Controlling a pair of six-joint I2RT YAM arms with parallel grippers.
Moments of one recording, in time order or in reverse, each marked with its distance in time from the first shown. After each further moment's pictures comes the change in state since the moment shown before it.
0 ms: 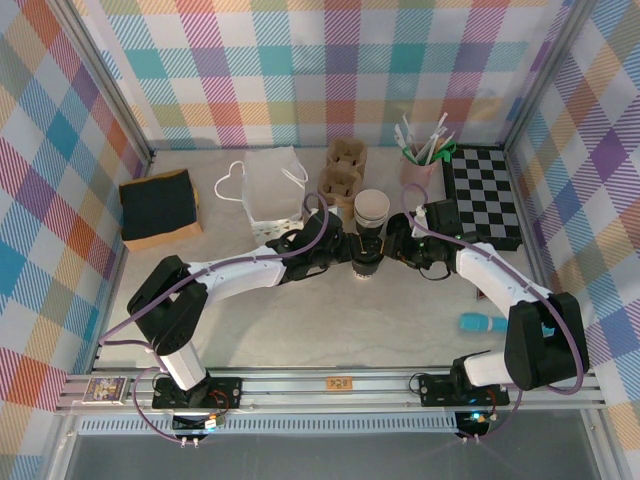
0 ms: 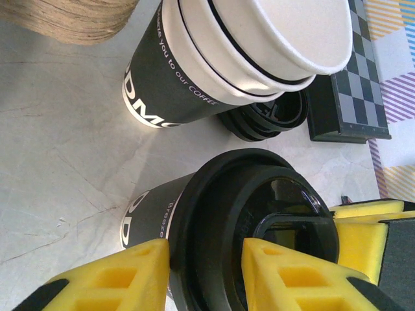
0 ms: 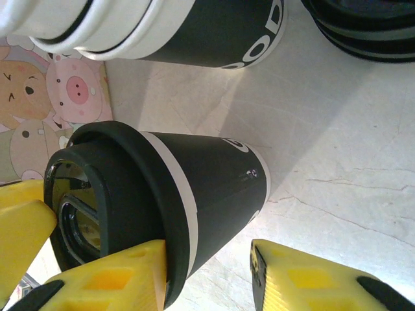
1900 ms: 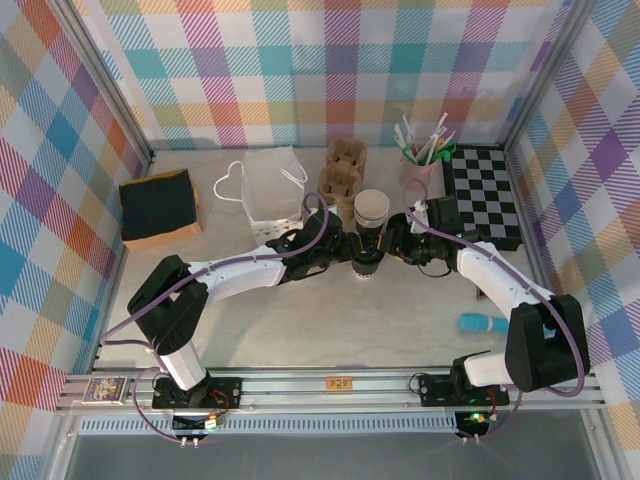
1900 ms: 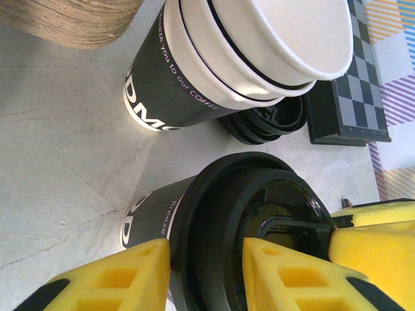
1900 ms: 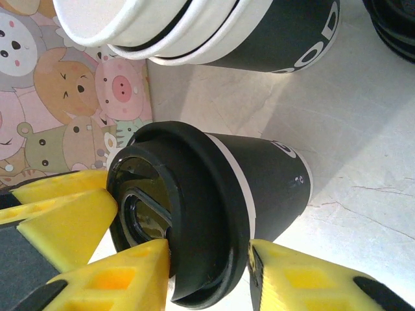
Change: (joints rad) left arm 0.001 0.002 0.000 0.003 -0.003 0.000; right arm -0.004 -0.013 0.019 0.022 -0.080 0.022
